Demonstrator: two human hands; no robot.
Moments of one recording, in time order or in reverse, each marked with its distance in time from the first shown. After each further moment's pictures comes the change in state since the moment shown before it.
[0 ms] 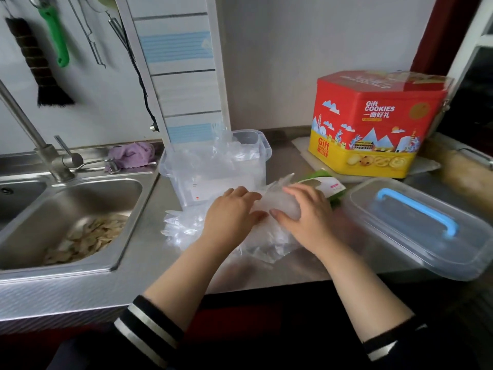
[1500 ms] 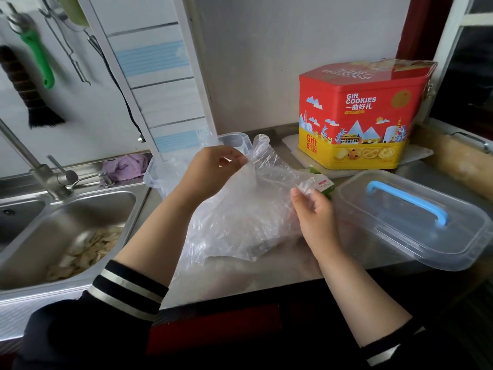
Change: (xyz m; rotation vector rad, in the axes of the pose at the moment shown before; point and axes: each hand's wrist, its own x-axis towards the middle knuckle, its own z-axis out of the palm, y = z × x) left_hand 0.063 0.006 -0.060 -0.427 0.045 -0.096; right_hand -0.007 0.010 -0.012 0.716 0.149 0.441
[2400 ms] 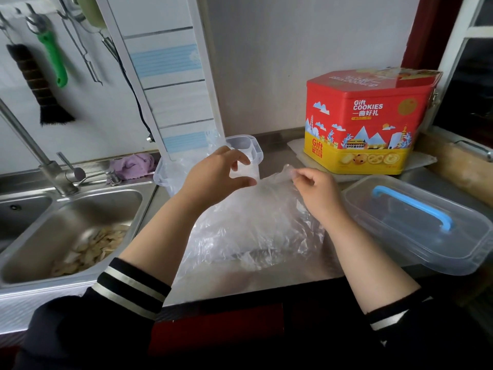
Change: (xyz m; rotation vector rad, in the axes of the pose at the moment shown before) left_hand -0.010 -0.006 -0.010 0.350 -0.073 0.091; right_hand 0.042 -0.038 0.001 -0.335 -0.141 -0.114
